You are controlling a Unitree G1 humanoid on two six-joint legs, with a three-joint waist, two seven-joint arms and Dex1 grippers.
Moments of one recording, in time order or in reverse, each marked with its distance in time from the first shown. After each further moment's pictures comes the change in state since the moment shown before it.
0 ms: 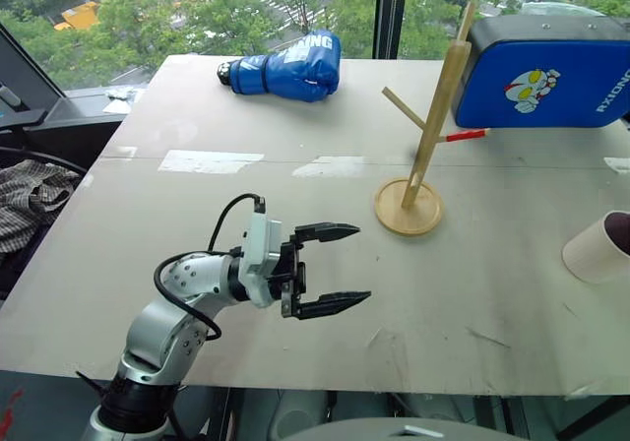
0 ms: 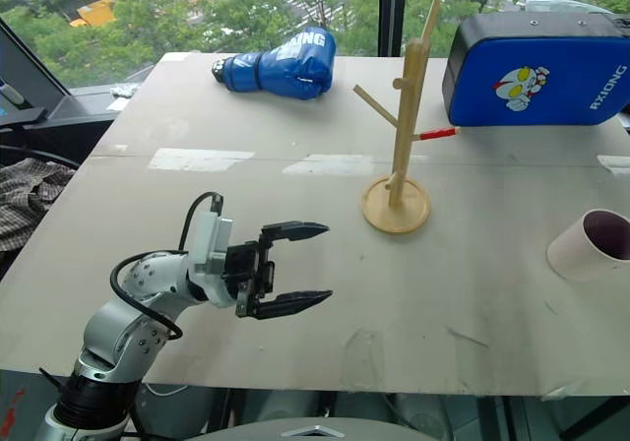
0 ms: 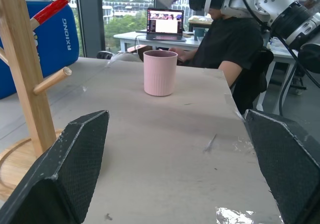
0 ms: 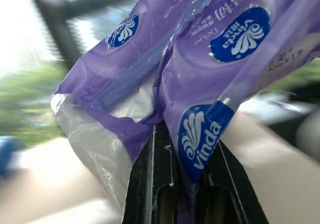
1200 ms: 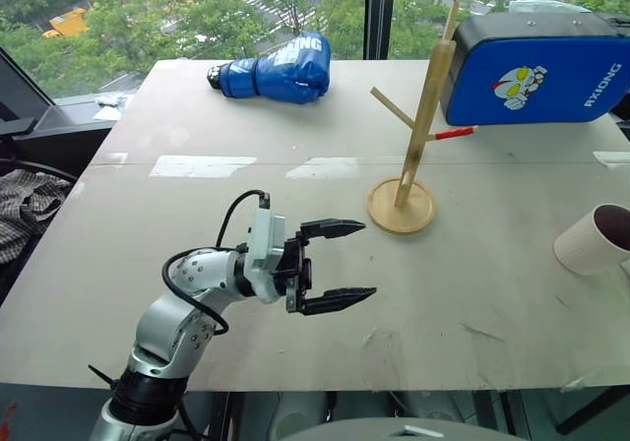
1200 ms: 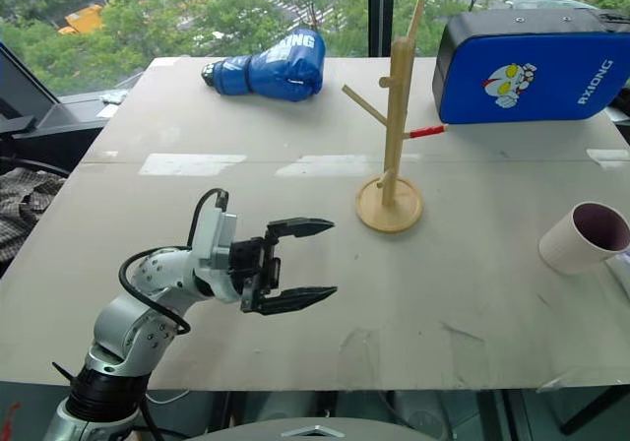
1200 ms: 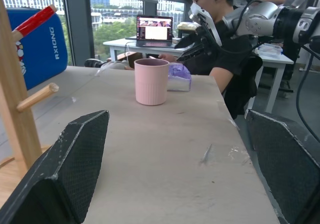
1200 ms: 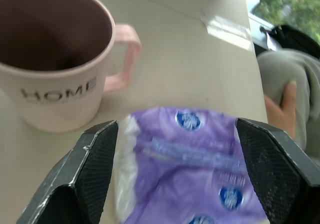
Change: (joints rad) left arm -0.016 -0.020 -0.006 0.006 -0.001 0.004 -0.008; right arm 0.133 -0.243 0.235 0.330 -0.661 -0.322 0.720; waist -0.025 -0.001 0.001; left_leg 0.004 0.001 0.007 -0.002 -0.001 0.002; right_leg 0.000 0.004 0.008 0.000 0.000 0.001
